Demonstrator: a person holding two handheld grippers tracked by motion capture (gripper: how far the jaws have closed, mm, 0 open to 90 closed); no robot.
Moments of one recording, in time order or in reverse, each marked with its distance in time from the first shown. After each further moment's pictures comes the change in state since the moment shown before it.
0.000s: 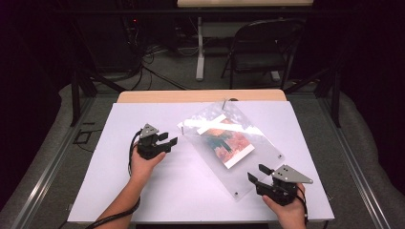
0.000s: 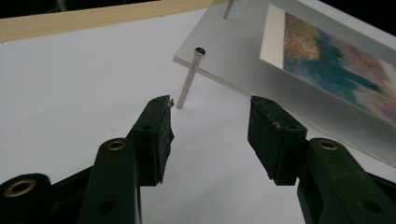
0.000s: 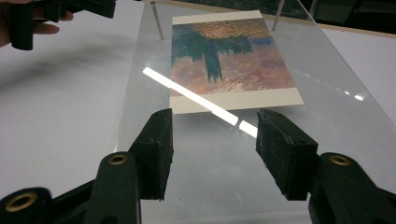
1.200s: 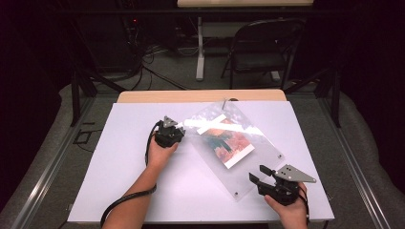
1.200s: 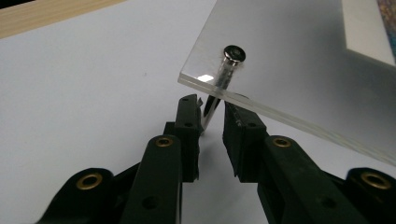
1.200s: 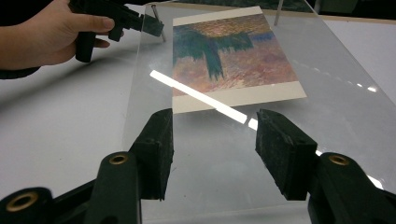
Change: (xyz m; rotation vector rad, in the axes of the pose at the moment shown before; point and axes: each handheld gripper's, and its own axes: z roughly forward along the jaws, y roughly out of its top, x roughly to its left) left arm 0.003 0.013 0.072 0.126 0.073 0.098; right arm -0.005 -0.002 -0.003 -0.003 0.028 0.054
